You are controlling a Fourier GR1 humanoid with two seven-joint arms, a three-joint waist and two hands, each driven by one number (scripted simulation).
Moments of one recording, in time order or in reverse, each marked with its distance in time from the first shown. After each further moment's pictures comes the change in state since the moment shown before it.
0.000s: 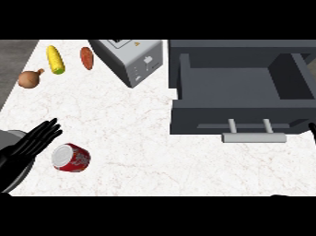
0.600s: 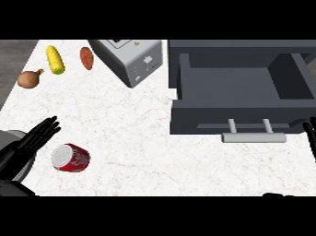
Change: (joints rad) left arm -0.084 0.049 0.016 0.286 -0.209 0.063 -0.236; right arm -0.007 0.042 0.016 0.006 0.045 0.003 -0.015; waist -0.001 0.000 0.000
